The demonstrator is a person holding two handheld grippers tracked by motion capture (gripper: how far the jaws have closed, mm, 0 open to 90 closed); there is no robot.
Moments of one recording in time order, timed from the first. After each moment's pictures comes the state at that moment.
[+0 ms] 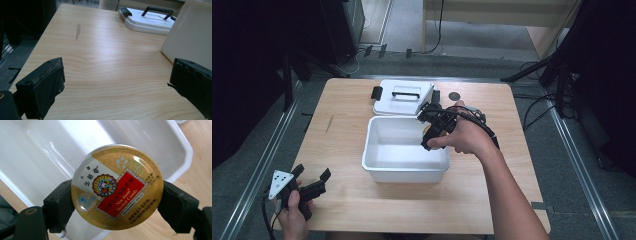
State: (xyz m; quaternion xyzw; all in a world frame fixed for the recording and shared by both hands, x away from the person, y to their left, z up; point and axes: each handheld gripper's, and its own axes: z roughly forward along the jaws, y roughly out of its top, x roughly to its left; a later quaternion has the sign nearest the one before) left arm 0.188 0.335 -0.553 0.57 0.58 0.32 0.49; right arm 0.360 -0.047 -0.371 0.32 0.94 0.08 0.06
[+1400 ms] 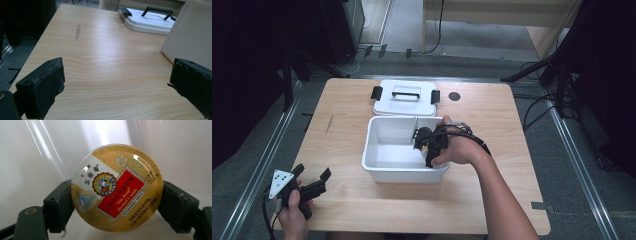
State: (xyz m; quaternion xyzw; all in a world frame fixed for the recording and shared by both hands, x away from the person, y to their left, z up) left arm 0.189 0.335 -0.553 0.57 0.58 0.32 0.49; right arm 0.349 -0.037 -0.442 0.13 0.98 0.03 0.12
